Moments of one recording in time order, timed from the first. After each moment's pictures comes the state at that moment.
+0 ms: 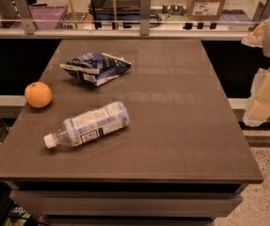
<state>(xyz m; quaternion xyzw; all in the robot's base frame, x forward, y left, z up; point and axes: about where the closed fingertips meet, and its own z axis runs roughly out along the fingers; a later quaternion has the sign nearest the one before) 0.438 -0.214 0.986 -0.60 0.78 -0.05 0.17</state>
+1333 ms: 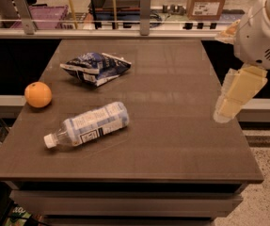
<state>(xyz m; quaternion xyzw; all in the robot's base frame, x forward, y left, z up) 0.455 -0.170 0.982 -0.62 0.75 -0.04 0.23</state>
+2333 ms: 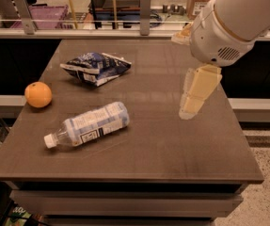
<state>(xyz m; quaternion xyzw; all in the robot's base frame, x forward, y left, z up) 0.475 -0.095 0.969 -0.69 0.68 0.01 0.25</state>
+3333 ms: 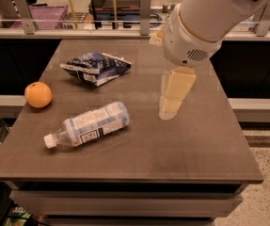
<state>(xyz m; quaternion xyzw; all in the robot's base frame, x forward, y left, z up) 0.481 -0.054 0.960 -0.72 0.65 0.00 0.23</state>
